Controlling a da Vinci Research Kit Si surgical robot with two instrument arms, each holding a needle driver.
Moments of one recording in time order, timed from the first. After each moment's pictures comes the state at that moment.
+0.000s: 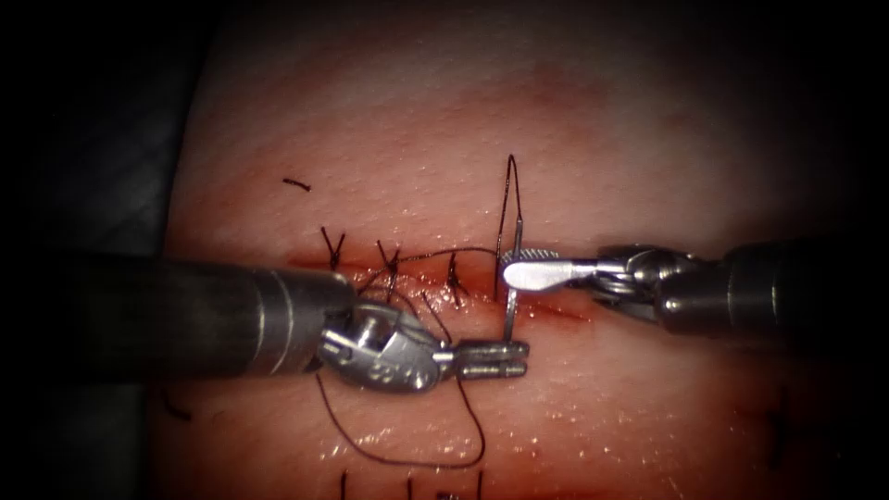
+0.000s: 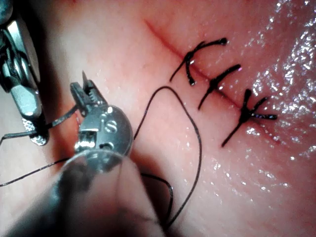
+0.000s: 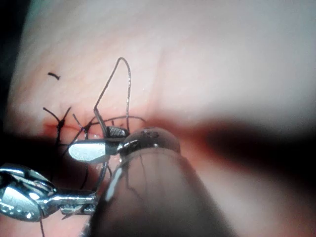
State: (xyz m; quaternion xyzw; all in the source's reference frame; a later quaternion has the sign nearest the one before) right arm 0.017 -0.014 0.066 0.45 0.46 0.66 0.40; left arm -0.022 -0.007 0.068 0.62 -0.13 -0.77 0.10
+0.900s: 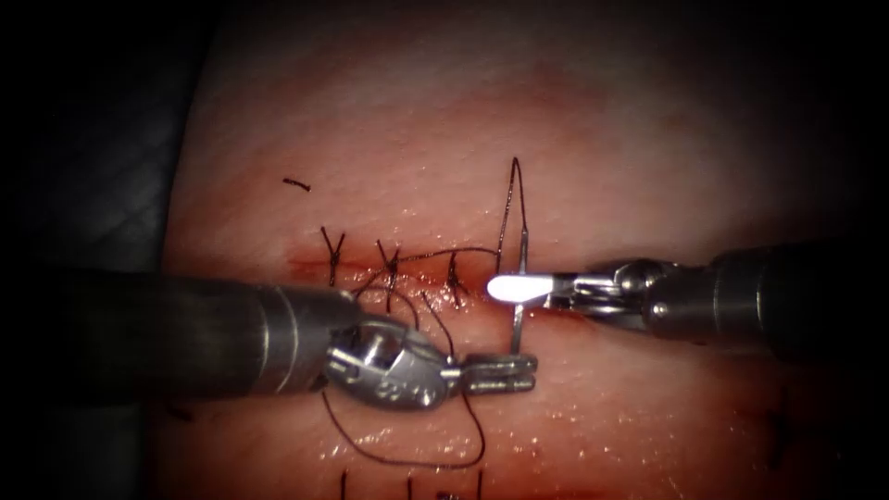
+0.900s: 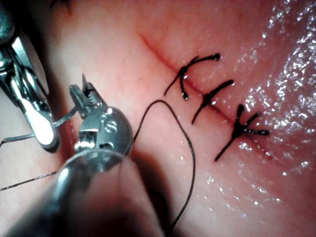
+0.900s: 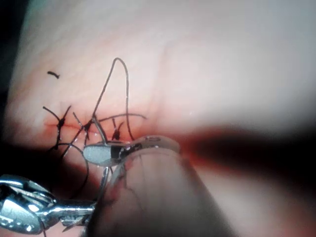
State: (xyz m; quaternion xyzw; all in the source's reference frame) right arm 0.018 -0.014 0.066 0.41 0.44 0.69 0.41; left arm -0.023 -0.009 0.067 0.61 -0.14 -0.77 0.10
